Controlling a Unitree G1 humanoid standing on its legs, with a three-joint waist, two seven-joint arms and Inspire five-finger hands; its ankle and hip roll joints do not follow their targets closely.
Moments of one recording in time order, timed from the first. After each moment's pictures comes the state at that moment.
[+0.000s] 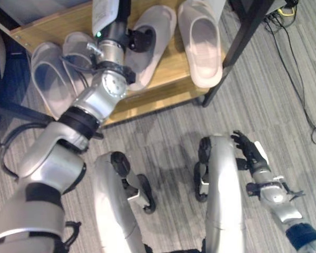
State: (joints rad) left arm -1.34 0.65 -0.78 0.73 -0.08 -0.06 0.56; right arm -0.18 -0.67 0.33 0.40 0.31 -0.26 -0.22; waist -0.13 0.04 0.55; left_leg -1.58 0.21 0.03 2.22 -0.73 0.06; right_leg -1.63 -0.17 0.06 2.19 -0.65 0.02
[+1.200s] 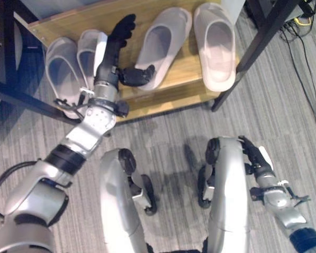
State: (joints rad) left arm -0.91 0.78 -0.59 0.31 -0.43 -0.14 0.43; right arm -0.12 -0.67 0.29 0.39 0.25 -0.21 -0.22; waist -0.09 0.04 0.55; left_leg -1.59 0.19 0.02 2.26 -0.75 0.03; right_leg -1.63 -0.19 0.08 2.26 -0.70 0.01
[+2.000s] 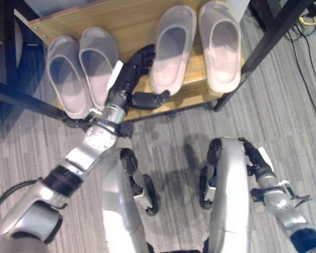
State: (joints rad) left arm -0.76 0.79 -0.59 0.10 -0.58 -0.14 0.31; right arm -0.12 -0.67 0.28 0.39 0.21 -0.18 -0.22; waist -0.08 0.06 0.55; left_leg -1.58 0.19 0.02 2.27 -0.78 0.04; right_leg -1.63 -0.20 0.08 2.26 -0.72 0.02
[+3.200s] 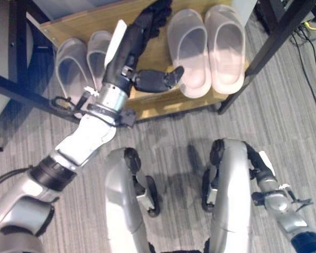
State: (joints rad) left arm -0.79 0.89 -0.53 -0.15 -0.48 -0.19 0.36; right arm -0.09 -0.67 0.27 0.39 0.16 -0.18 -0.23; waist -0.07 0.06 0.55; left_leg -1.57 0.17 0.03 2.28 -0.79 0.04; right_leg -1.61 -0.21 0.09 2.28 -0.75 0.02
